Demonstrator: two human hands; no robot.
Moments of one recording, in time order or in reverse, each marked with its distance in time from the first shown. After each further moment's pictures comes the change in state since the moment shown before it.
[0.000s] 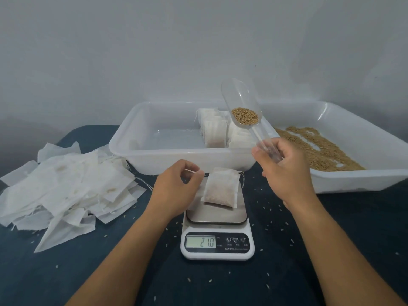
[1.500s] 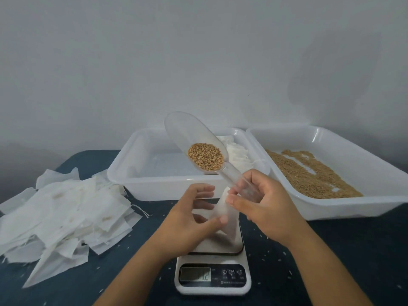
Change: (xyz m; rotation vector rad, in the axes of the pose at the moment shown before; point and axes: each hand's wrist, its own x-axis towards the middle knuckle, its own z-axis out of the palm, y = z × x) left_hand -0.021 0.024 0.002 -0.323 -0.332 0.164; right_hand -0.018 -0.035 -0.007 0.140 -0.440 -0.109
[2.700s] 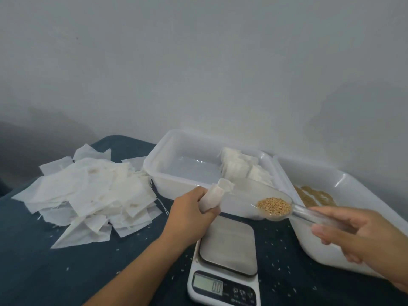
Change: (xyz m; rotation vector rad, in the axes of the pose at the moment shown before) left_hand 0.009 -0.014 -0.025 0.303 0.465 -0.058; right_hand -0.010 -0.081 -0.089 -0.256 -0.131 0.474
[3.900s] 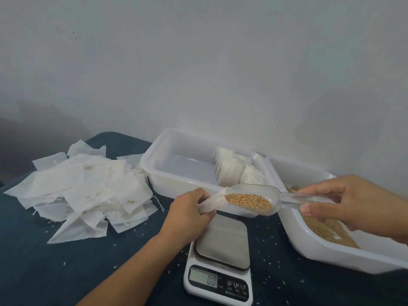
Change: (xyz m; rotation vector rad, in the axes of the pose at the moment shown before) left_hand 0.000 -0.004 0.004 0.030 -0.094 -0.012; right_hand 0.007 -0.063 -0.010 -0.367 -0.066 -0.032
